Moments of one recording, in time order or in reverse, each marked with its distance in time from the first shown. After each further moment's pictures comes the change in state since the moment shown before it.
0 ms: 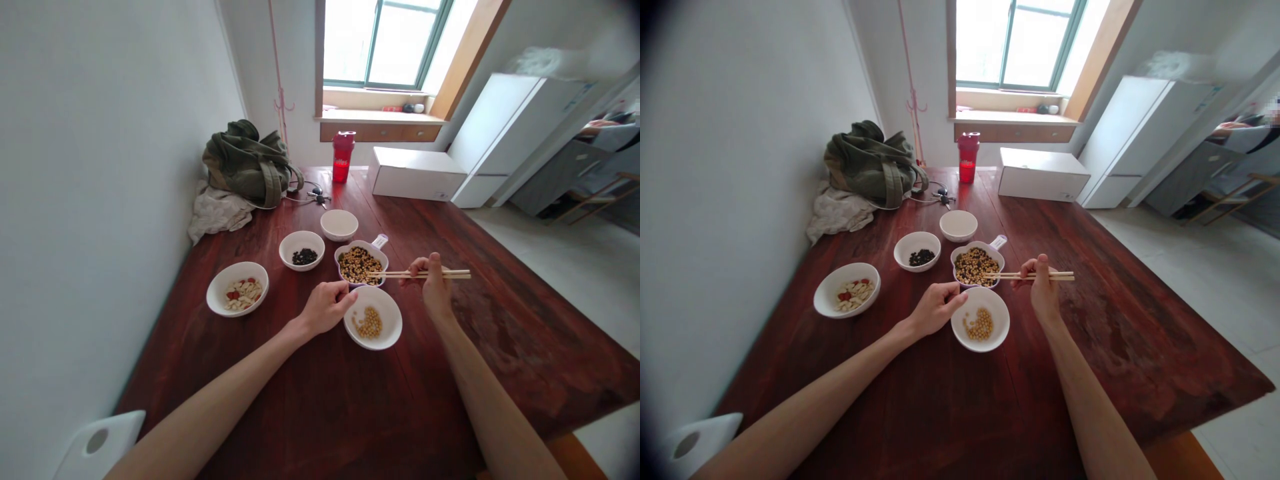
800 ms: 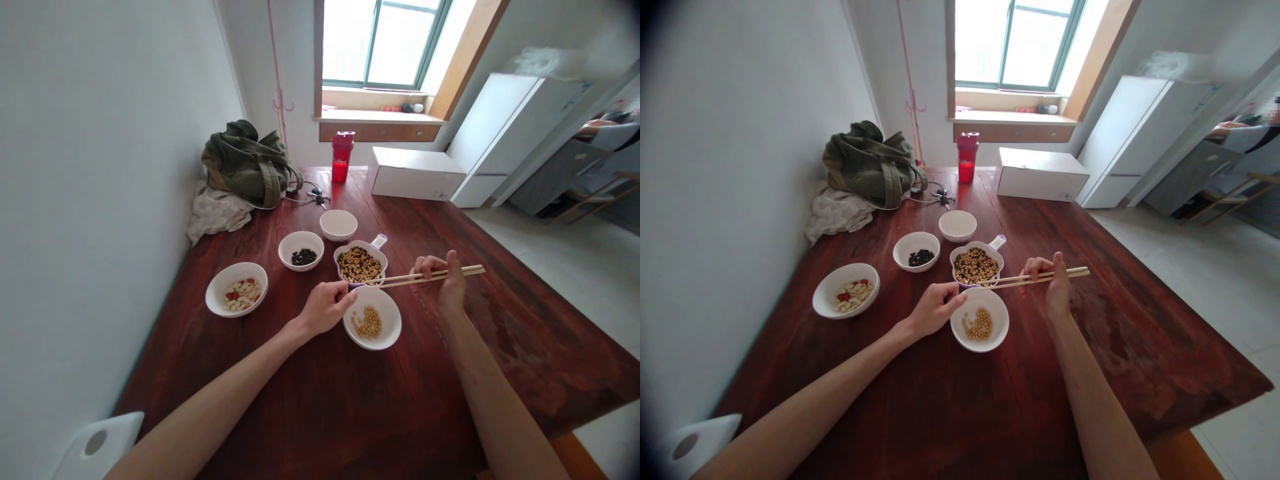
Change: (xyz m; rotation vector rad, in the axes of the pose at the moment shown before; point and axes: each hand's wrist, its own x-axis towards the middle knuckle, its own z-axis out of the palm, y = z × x) left_hand 0.000 0.001 0.000 -0.006 0.001 0.001; right_hand 0.004 -0.021 -0.010 0.407 -0.262 0.089
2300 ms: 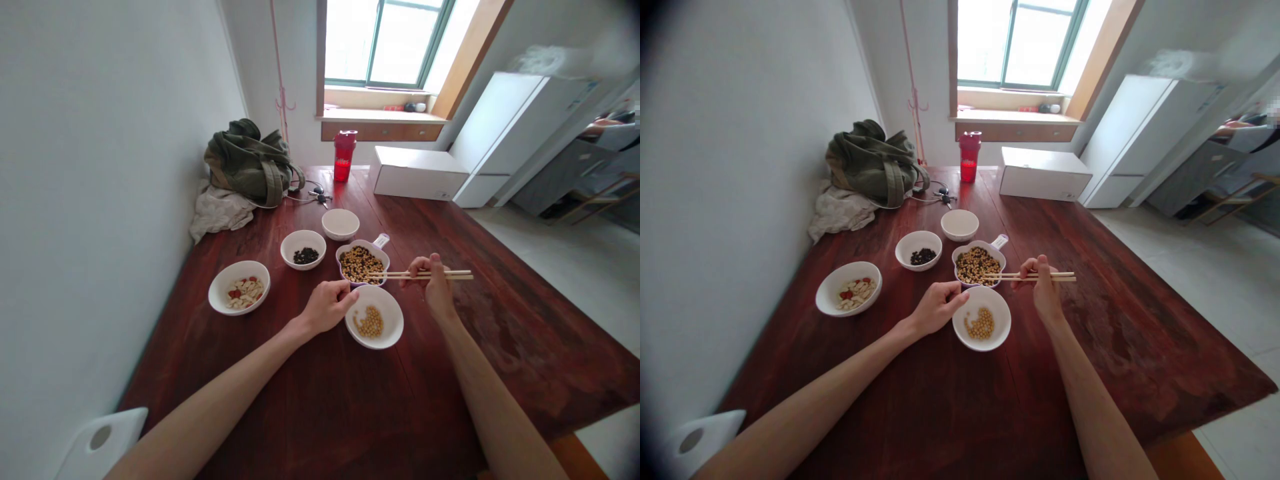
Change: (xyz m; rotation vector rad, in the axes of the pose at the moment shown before) left_hand 0.000 0.002 0.000 -0.034 0.005 0.000; right_hand -0.001 0.019 -0.002 -0.368 0.118 -0.057
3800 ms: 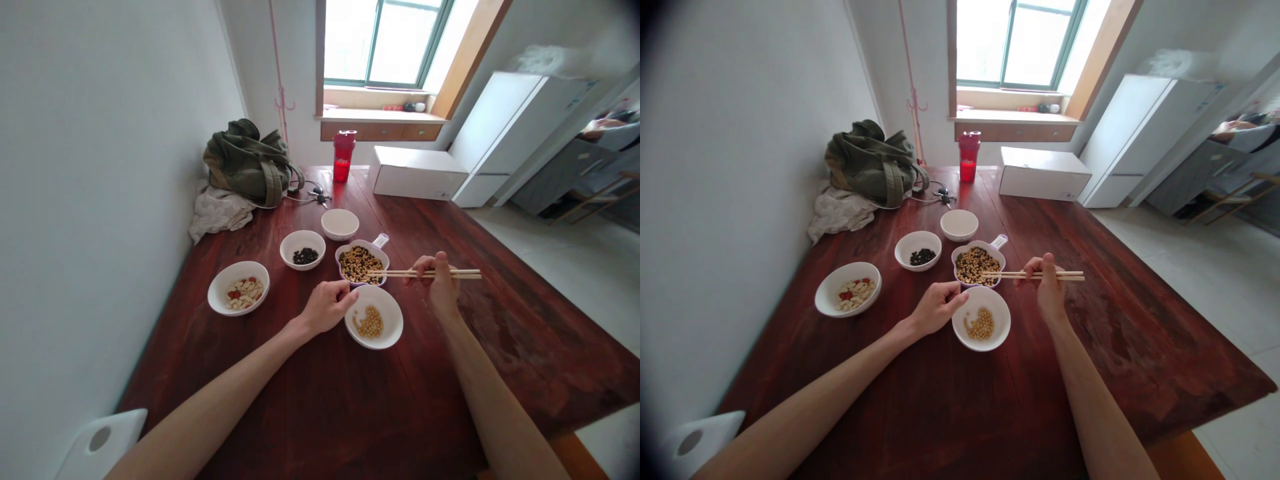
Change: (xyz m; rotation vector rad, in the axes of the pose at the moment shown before) left_hand 0.000 0.000 0.000 0.008 0.002 -0.005; right_hand 0.002 -0.003 -0.002 0.086 0.059 -0.067
